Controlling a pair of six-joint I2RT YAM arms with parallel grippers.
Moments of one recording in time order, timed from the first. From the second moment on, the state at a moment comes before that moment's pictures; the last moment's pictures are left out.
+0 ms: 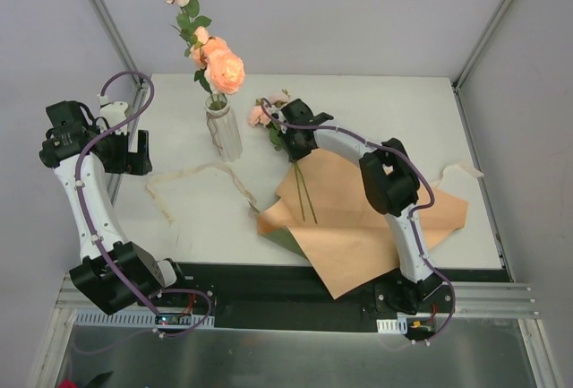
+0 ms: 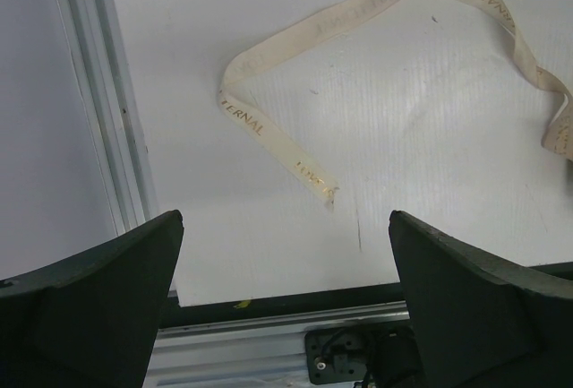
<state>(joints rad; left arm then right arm) 0.53 1.24 1.36 -1.13 0.41 0.49 0.66 2.27 1.81 -0.60 -0.03 0.02</state>
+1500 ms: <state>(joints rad) 0.53 1.20 1.36 -1.13 0.41 0.50 0.58 1.57 1.46 -0.10 -0.03 0.27</state>
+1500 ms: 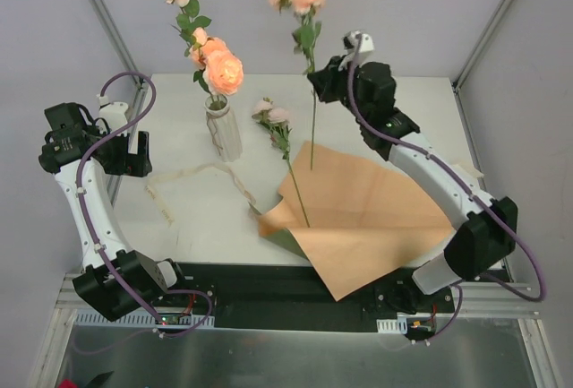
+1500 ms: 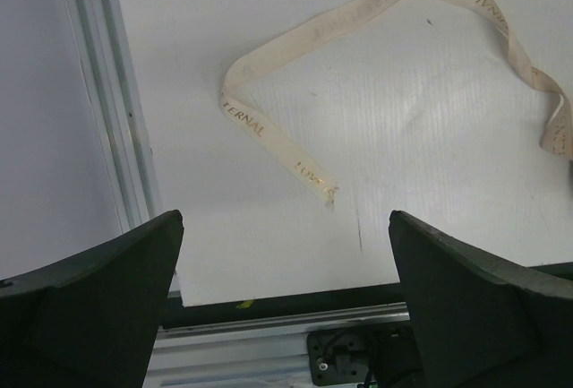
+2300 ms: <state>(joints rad) 0.53 1.24 1.41 -1.14 0.46 0.47 0.71 2.21 2.12 0.96 -0.29 0.32</state>
